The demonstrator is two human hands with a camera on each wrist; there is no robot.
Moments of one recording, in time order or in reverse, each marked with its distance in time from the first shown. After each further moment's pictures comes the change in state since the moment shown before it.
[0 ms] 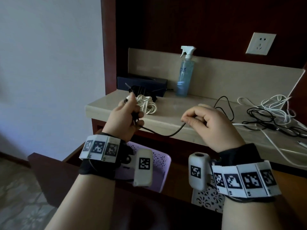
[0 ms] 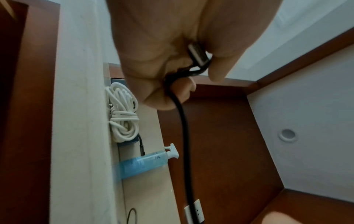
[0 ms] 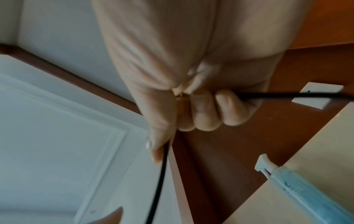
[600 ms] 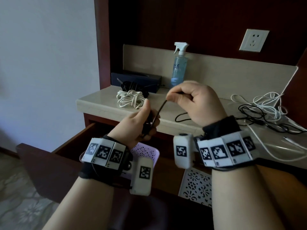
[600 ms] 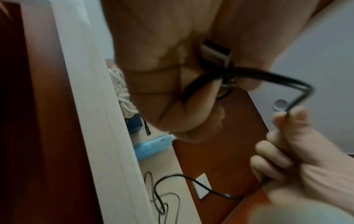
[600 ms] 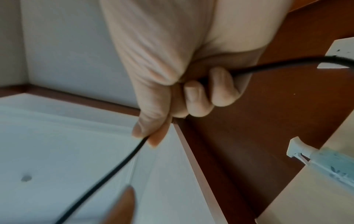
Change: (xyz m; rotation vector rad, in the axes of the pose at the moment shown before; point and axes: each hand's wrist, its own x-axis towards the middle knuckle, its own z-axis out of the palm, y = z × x) left_hand -0.037 -0.032 0.041 0.316 -0.339 -0.082; right_hand 0.022 0.002 -0.021 0.209 0.059 -0.209
